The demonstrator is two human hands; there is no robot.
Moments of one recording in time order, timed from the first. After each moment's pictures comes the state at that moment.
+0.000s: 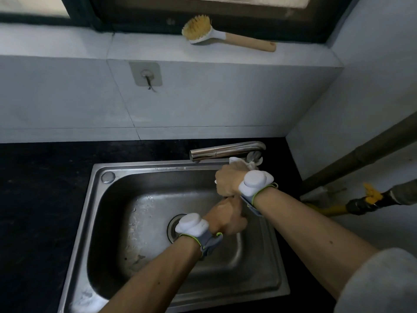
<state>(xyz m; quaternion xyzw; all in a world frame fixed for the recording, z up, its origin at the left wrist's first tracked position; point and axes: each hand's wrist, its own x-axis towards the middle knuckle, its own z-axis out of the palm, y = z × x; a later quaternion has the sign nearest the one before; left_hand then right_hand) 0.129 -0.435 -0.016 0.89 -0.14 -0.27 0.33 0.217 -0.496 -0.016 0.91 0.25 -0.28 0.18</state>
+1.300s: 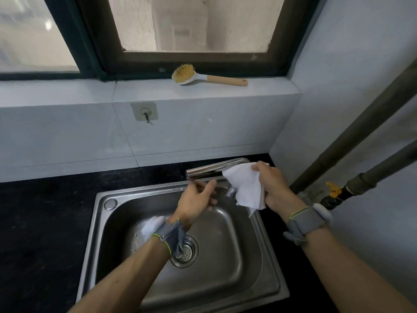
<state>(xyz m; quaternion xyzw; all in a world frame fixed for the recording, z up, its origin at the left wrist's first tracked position) 0.146 -0.383 0.024 0.71 0.16 -0.17 0.66 0.178 -0.562 0.063 0.70 -0.31 -0.07 -0.63</state>
